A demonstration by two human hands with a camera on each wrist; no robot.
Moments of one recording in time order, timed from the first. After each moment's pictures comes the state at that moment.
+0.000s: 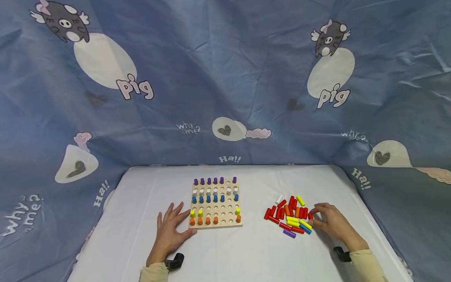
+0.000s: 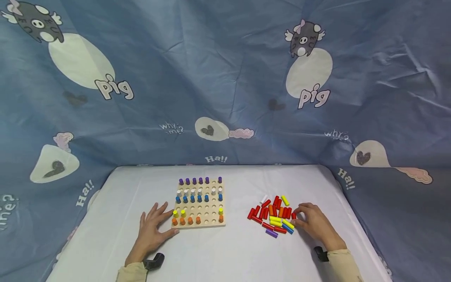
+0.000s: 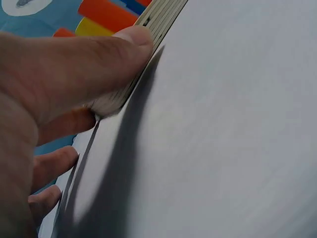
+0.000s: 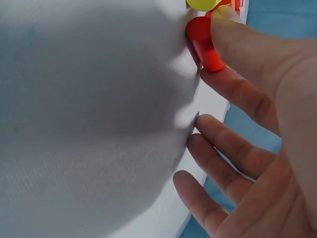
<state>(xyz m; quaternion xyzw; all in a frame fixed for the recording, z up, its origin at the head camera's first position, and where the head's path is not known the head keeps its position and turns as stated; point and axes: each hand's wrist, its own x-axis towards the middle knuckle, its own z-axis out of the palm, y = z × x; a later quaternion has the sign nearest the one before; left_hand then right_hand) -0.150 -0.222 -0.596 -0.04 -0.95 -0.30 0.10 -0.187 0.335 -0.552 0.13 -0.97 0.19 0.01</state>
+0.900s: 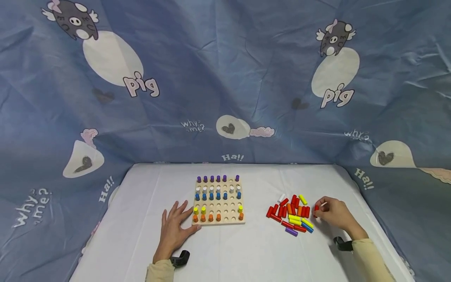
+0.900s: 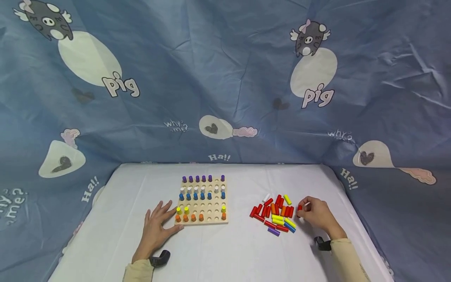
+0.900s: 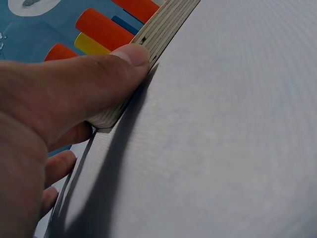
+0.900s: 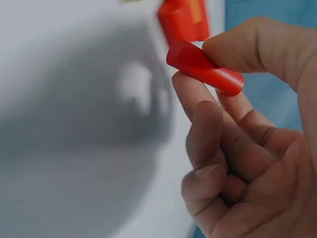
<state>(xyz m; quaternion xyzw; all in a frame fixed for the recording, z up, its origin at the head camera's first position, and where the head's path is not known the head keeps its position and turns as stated) -0.147 -0.216 -0.601 -0.03 -0.95 -0.29 0.11 -0.208 0.339 -0.543 0.03 -0.96 0.29 -0.04</state>
